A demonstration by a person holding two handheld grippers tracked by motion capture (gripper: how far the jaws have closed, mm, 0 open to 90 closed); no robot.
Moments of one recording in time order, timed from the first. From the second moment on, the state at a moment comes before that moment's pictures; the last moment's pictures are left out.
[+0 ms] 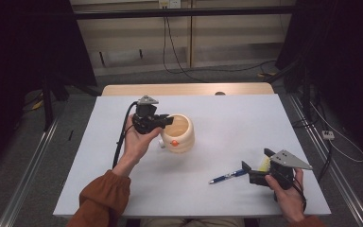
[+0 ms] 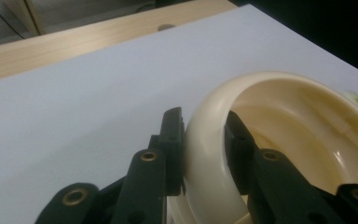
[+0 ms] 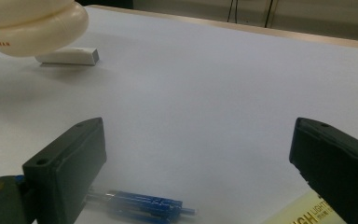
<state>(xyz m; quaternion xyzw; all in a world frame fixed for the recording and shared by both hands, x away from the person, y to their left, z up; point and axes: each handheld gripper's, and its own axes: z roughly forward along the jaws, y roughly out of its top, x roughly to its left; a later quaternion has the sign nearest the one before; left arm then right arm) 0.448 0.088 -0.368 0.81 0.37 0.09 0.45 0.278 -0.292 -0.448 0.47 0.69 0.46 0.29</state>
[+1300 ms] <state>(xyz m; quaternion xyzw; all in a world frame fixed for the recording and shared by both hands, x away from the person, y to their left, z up) 0.428 0.030 -0.404 0.82 0.39 0.05 0.41 0.278 -0.292 -0.449 0.47 0.70 0.46 0.29</state>
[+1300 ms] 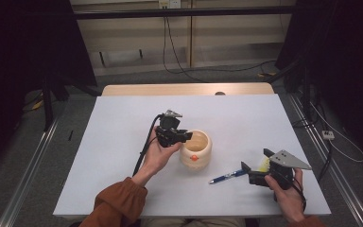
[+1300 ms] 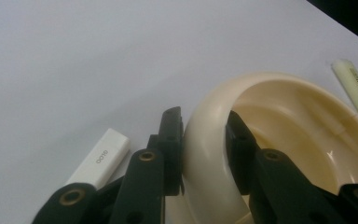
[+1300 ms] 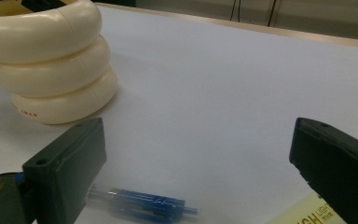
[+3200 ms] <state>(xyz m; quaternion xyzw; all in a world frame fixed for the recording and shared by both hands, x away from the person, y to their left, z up) 0.439 0.111 -0.372 0.82 0.30 0.11 0.47 0.280 -0.290 -0.448 0.47 0.70 0.46 0.28</state>
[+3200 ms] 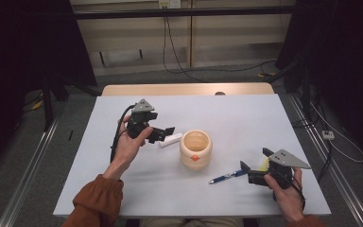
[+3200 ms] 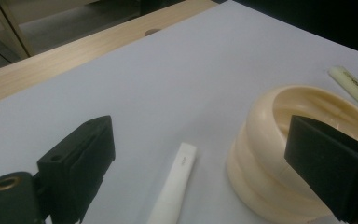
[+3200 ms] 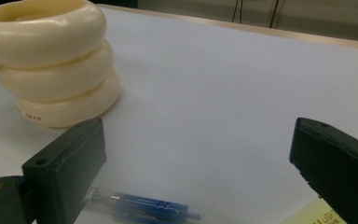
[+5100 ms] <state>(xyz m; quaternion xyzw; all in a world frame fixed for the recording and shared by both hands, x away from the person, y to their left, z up) 0.484 0.085 -0.428 0.95 0.22 0.05 0.22 0.278 -0.290 -0.450 0.46 0.71 0.45 0.28</state>
